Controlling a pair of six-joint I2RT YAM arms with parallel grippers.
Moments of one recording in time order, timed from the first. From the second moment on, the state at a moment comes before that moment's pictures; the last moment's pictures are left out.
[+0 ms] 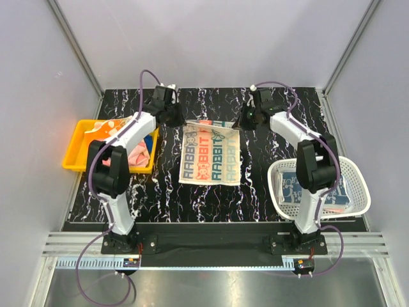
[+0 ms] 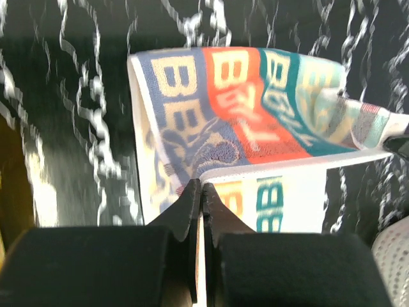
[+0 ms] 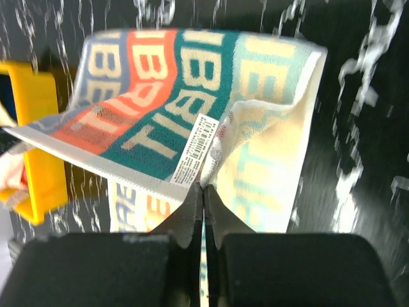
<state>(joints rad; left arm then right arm) -0.29 1.92 1.57 -0.44 0.18 -0.44 0.28 1.99 1.57 -0.36 -0.30 0.50</state>
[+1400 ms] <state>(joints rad) -0.54 1.47 1.05 -0.43 -0.15 -0.51 0.43 1.38 0.89 -0.22 -0.19 0.74</state>
